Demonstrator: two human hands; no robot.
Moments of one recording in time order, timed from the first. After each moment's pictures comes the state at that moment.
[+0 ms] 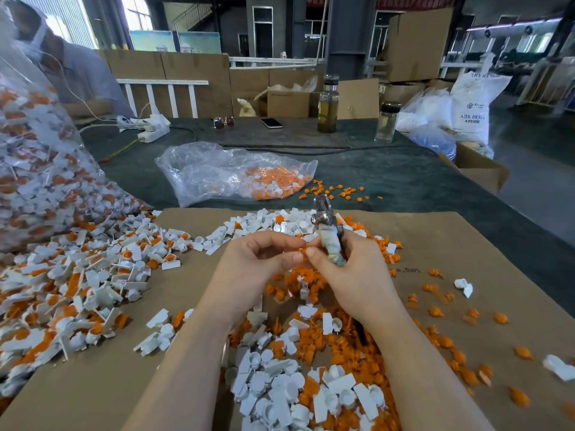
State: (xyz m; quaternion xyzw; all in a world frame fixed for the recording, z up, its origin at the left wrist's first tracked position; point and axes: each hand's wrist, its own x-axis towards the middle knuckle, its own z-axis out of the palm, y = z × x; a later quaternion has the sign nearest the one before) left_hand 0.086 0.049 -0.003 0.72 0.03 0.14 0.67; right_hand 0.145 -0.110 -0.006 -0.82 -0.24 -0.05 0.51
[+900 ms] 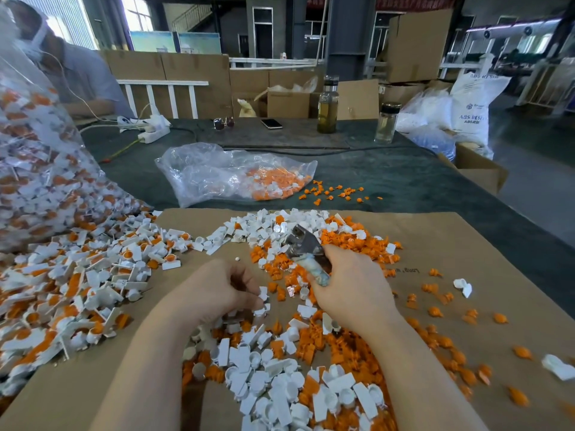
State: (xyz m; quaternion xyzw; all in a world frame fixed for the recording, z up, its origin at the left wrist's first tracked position) left_hand 0.076 0.097 -0.010 0.91 0.14 -0.05 0.39; right_hand 0.152 -0.107 -0.023 -0.93 -0.27 -0.10 0.22
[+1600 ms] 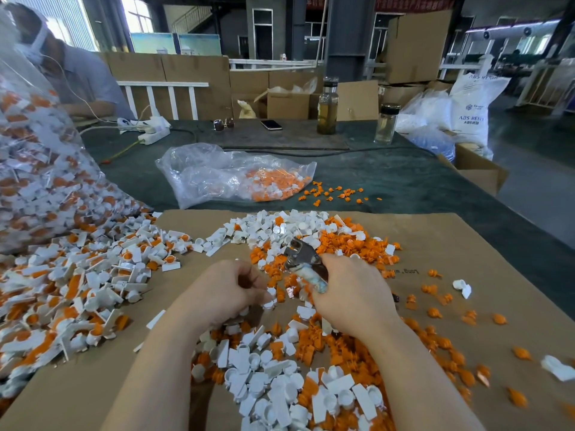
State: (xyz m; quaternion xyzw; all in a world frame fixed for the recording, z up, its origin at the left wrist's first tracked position) left_hand 0.087 0.088 -0.022 0.90 0.15 -0.03 0.40; right_hand 0.153 -0.109 -0.025 -0.94 -0.27 -0.06 0.17
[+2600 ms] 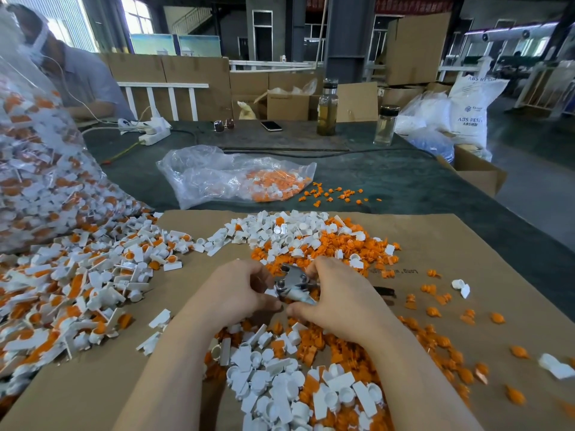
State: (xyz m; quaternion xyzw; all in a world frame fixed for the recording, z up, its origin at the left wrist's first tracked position) left_hand 0.091 0.081 -0.025 0.95 0.11 0.00 0.31; right_hand 0.146 -0.104 -0.027 -0.93 -0.30 0.00 0.19
